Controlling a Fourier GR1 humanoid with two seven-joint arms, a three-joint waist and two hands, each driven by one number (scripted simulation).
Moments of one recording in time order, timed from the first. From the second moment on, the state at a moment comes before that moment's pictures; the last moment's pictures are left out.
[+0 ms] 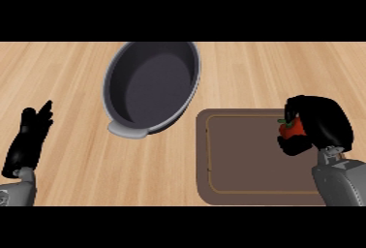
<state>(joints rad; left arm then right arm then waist) -0.11 0.29 0.18 -1.42 -0.20 0.04 0.36 -0.26 -0.30 0.08 -1.65 1.10 0.30 0.37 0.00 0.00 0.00</state>
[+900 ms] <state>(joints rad) -0.10 0.27 0.17 -1.47 -0.21 0.04 0.40 -0.74 -0.15 0.05 -1.96 0.98 0.34 0.53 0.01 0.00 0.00</state>
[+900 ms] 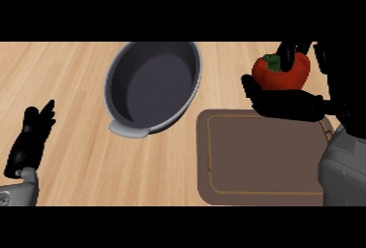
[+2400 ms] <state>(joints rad) -0.13 0.26 0.16 -1.46 -0.23 0.02 0.40 -1.25 0.00 0.24 -0.87 0.57 -0.06 0.65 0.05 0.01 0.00</state>
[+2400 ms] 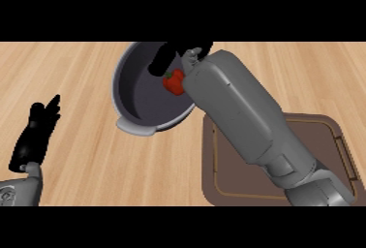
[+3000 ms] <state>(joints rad) -0.13 0.25 0.16 -1.44 -0.23 0.03 0.37 -1.22 0.00 0.14 -0.82 0.33 -0.48 0.43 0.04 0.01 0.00</state>
